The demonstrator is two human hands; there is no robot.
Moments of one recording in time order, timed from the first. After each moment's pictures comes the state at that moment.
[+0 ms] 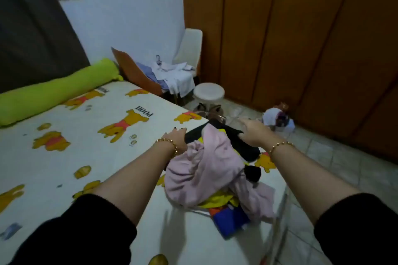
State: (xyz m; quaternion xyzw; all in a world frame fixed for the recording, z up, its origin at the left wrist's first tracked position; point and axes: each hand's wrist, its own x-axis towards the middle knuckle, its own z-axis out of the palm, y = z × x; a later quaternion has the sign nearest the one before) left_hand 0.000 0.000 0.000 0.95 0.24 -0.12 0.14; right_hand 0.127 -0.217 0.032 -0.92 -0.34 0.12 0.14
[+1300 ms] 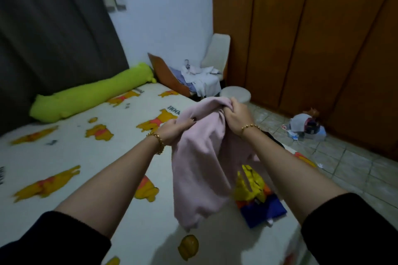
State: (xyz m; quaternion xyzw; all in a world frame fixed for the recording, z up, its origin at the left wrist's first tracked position) left_hand -0.159 0.021 0.107 0.80 0.32 0.08 0.51; right_hand 0.002 -0.119 0.098 -0.82 -0.35 0.00 0.45
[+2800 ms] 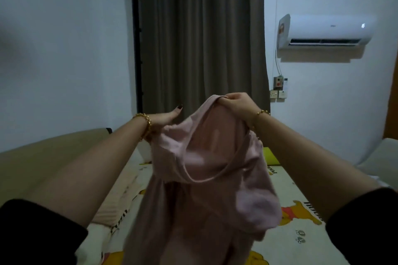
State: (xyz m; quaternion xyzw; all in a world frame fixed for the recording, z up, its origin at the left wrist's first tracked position) left_hand -0.568 0.126 0.333 0.67 0.62 0.21 0.34; right_hand -0.336 0.110 0.342 -0.50 -0.67 0.16 0.53
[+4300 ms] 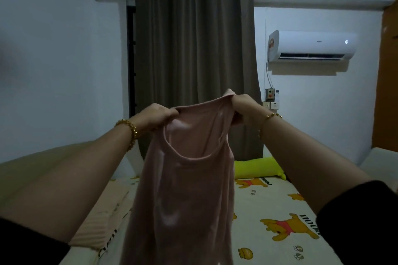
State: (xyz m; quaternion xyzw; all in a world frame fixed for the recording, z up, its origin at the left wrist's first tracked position) left_hand -0.562 0.124 0.366 0.73 0.52 0.39 0.22; right_hand -0.340 0.100 0.390 -0.57 -0.48 0.33 0.58
